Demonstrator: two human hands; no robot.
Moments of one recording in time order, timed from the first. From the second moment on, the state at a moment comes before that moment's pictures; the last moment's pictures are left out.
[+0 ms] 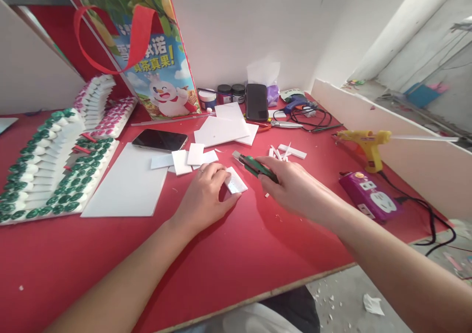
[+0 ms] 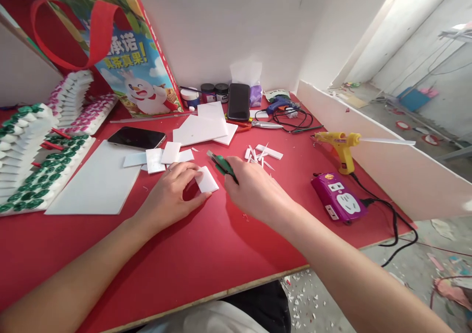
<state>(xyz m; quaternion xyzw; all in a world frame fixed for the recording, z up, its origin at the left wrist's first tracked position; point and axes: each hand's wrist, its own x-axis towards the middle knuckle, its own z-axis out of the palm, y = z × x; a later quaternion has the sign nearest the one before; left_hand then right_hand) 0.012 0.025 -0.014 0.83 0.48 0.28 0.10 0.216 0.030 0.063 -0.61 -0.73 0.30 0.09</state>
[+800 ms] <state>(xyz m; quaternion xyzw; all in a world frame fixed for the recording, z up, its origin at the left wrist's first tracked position) 0.014 0.027 -0.017 0.82 0.49 0.29 0.07 0.203 0.037 0.072 -0.54 -0.82 0.20 -0.05</state>
